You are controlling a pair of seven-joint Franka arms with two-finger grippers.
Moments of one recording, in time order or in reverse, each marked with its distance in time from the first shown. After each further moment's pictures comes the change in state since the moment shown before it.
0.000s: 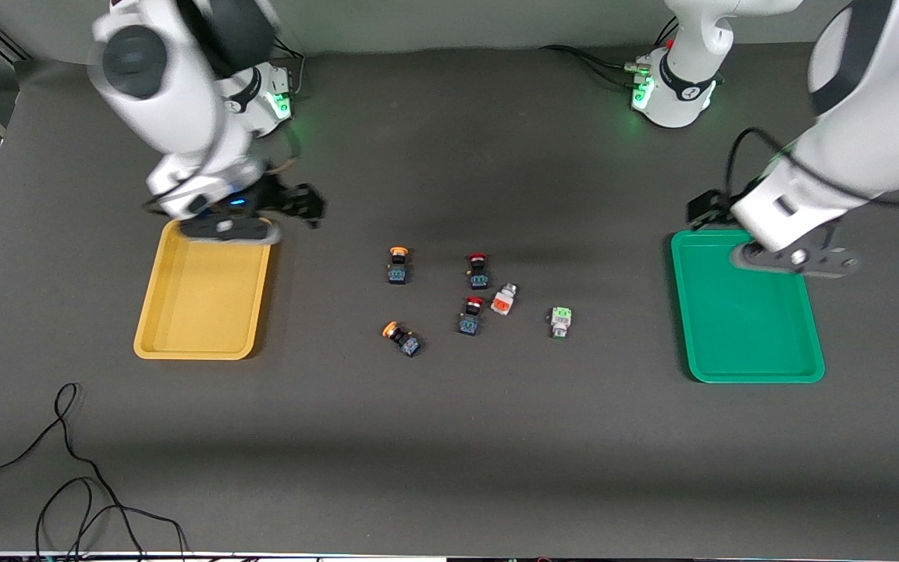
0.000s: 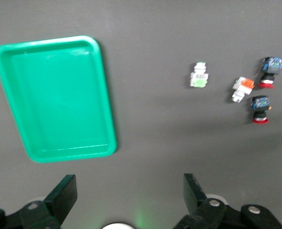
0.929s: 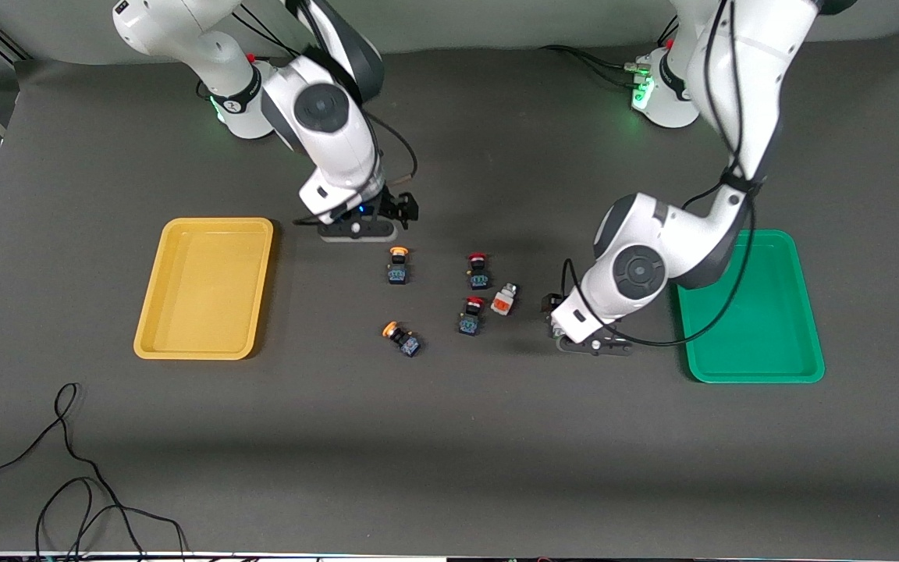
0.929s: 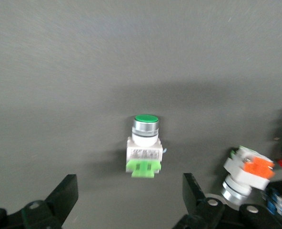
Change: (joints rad) left arm -0.195 0.440 -0.006 -0.211 -0.002 0.717 -0.173; right arm 0.177 0.175 -0.005 -0.258 -0.001 0.442 0.133
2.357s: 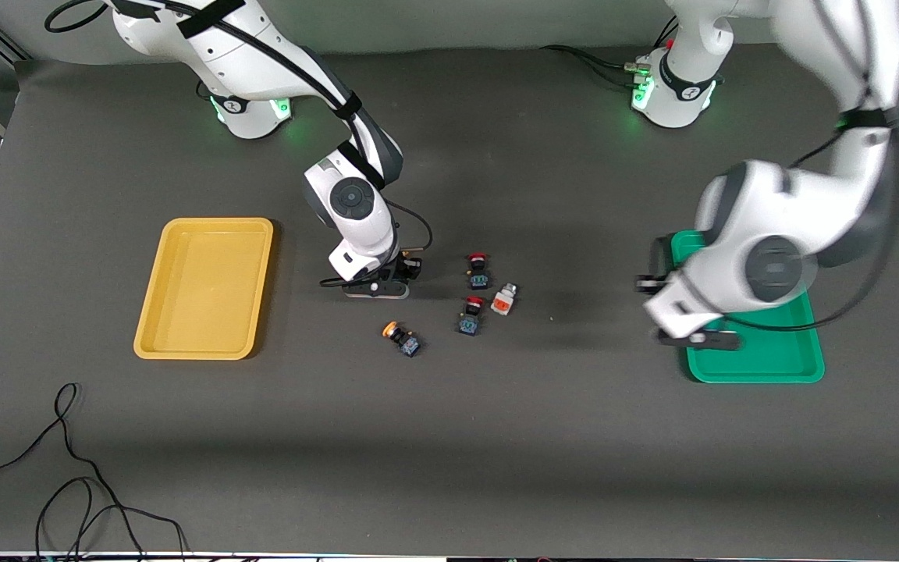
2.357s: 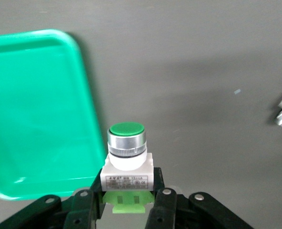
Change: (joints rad) left arm 0.241 -0.244 0.030 0.100 0.043 -0.518 0.271; right arm 0.002 0.322 -0.042 0.050 -0.015 0.303 0.000
